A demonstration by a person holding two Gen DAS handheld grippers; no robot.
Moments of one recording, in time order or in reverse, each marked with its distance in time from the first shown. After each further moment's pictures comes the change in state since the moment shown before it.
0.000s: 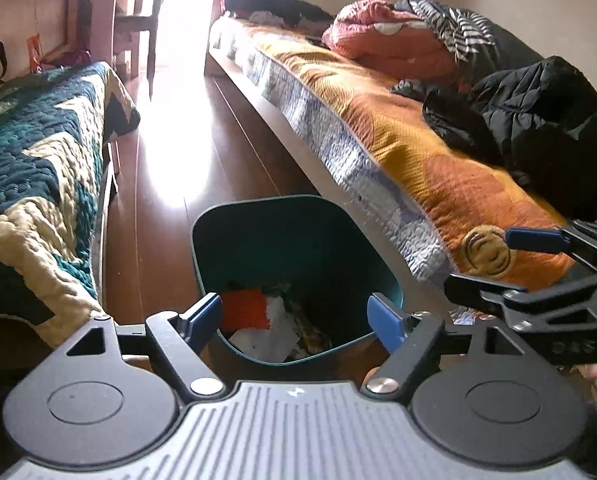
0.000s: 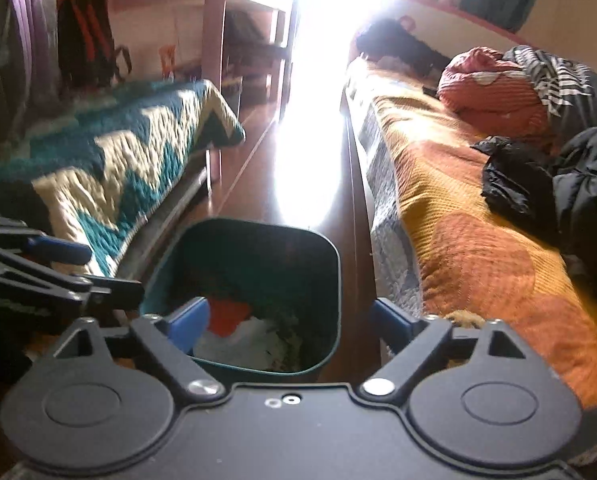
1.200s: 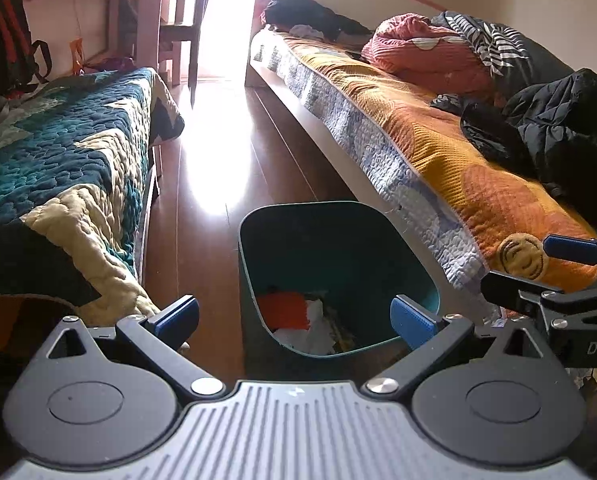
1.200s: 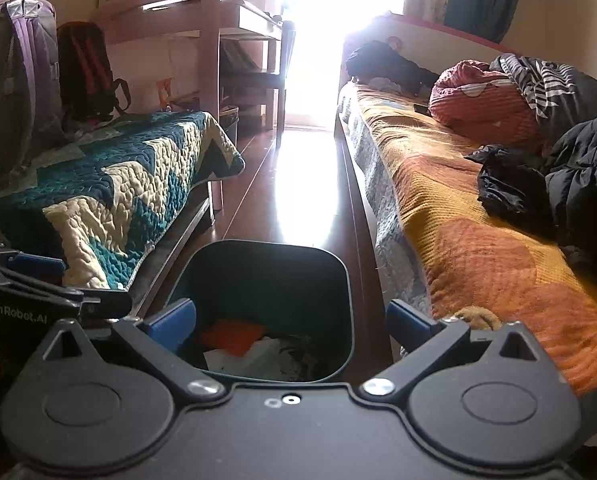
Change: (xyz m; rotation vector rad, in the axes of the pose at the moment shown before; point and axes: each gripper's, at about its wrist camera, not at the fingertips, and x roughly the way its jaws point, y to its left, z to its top) left arm -0.011 0.011 -0.015 -0.045 -0.039 0.115; right arm -0.009 0.010 -0.013 0.042 -0.082 -0.006
